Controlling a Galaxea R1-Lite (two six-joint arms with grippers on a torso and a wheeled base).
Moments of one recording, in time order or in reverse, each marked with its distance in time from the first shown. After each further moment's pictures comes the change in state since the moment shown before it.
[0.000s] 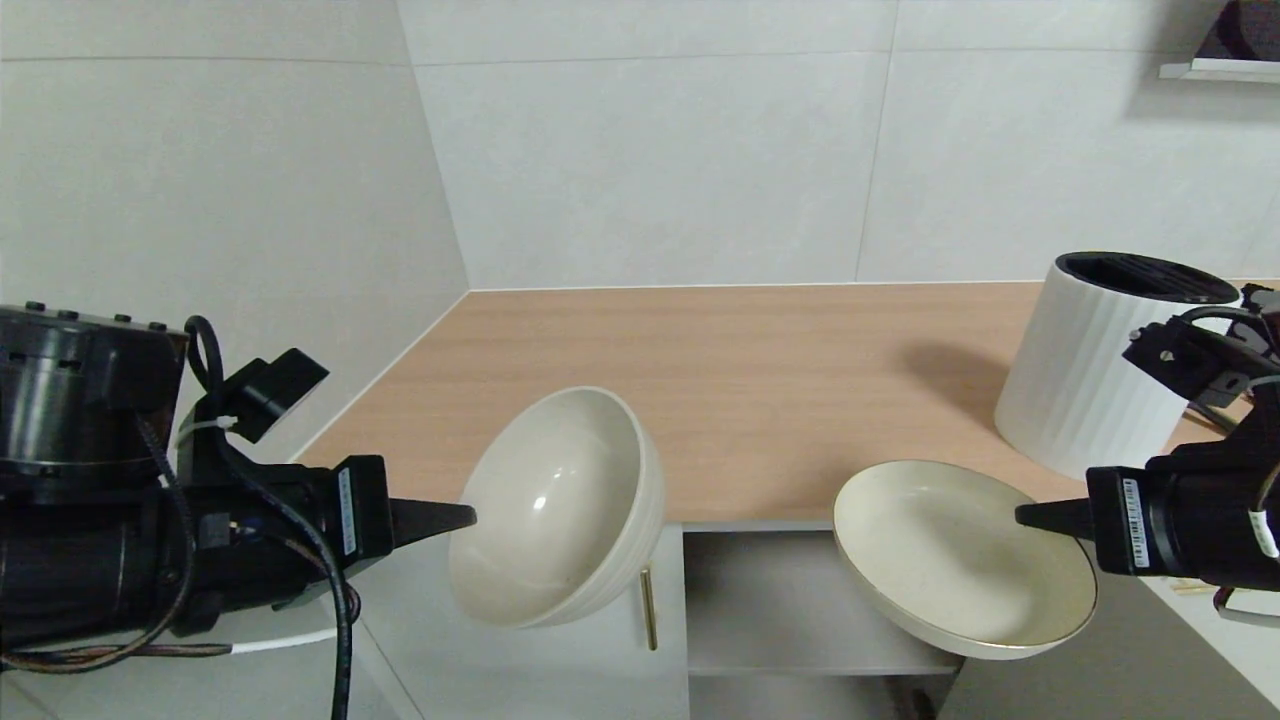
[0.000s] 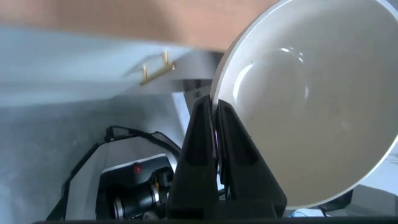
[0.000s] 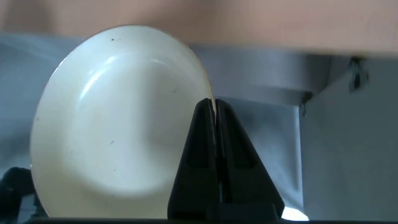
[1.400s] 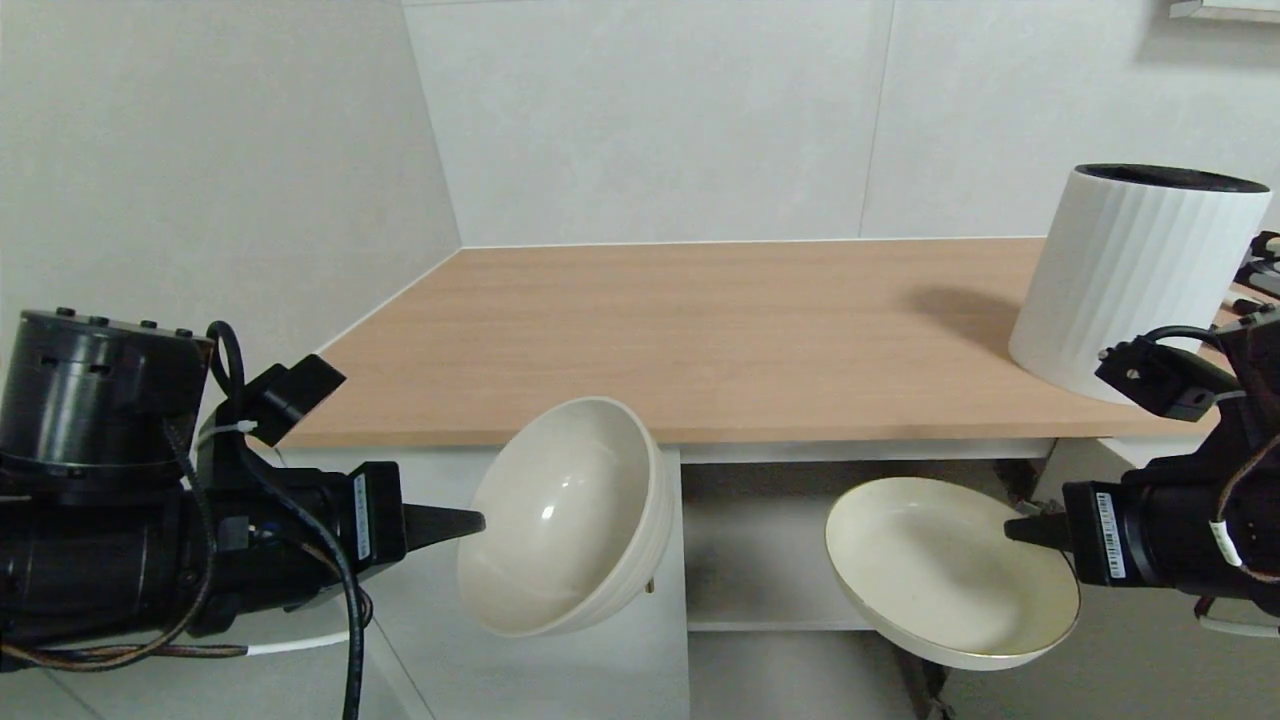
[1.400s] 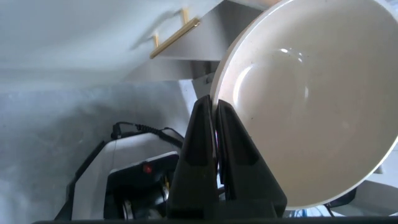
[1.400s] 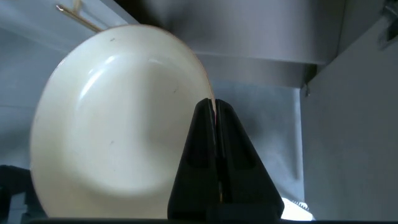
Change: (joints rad) left arm -0.008 0.023 0.001 -0.005 -0.001 0.011; right arm 0.000 0.038 0.010 -0.001 -0.003 0.000
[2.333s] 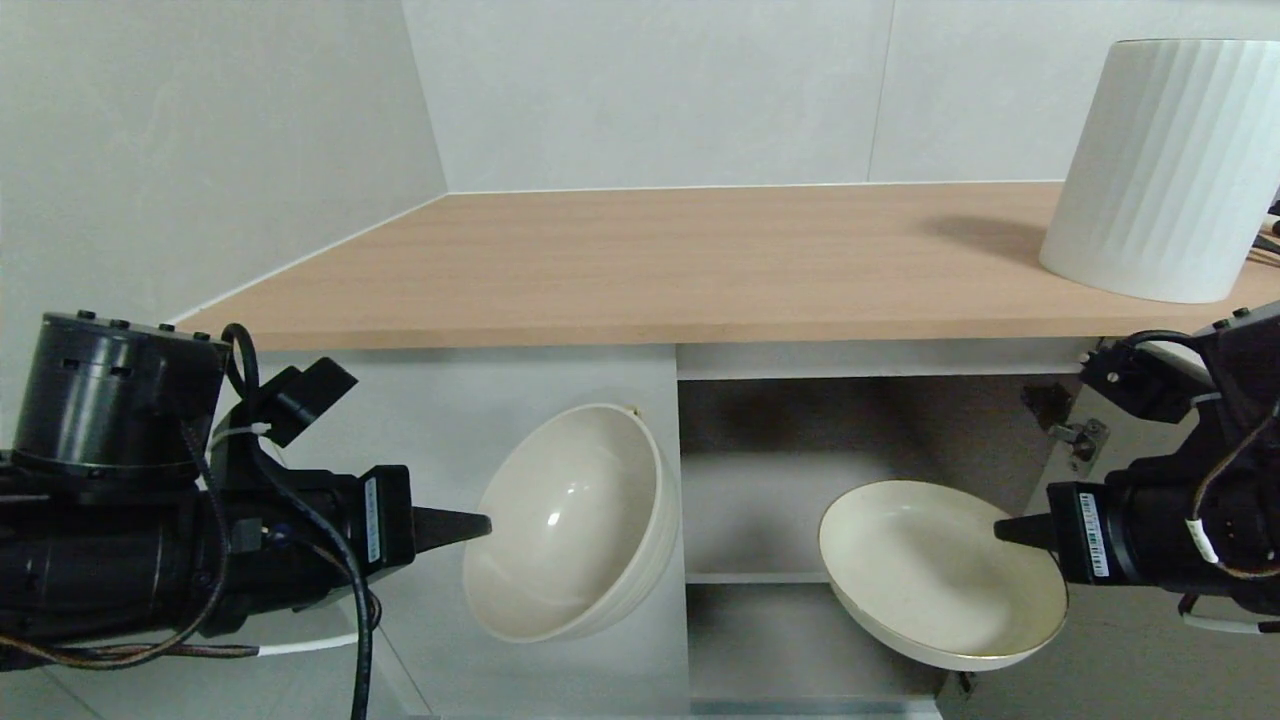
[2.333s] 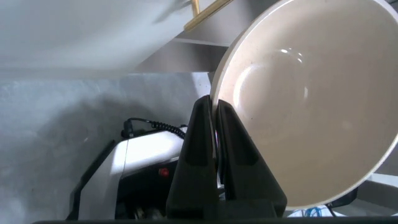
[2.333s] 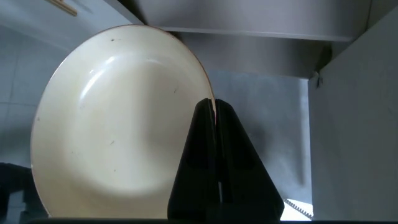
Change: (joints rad) left arm -0.010 0.016 -0.001 0.000 -0.001 0.013; right arm 0.001 0.030 0.000 -0.021 0.003 -0.008
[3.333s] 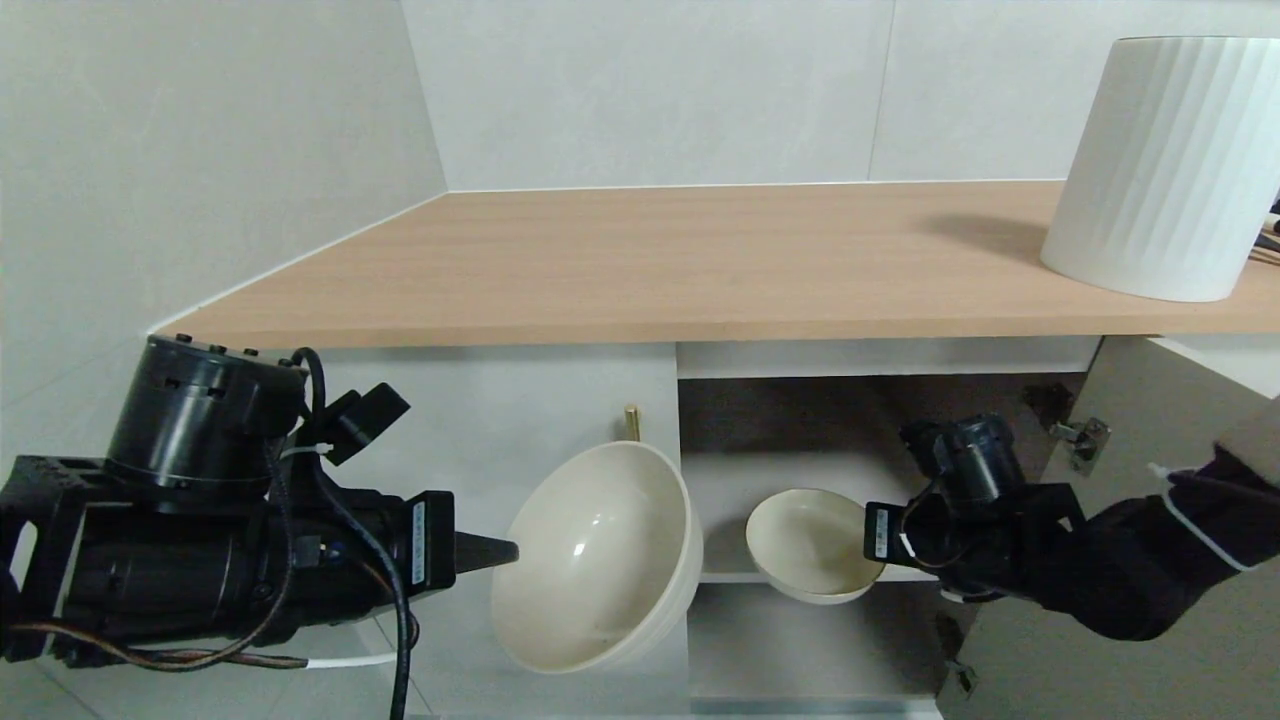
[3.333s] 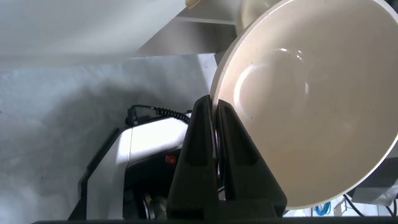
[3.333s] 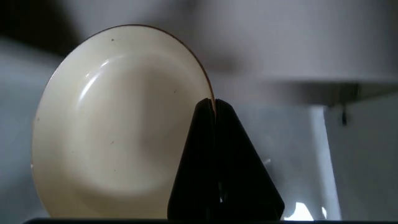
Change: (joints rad) left arm -0.039 0.070 0.004 0.003 0.003 0.019; right arm -0.062 0.636 0.127 -0.801 -0.098 0.053
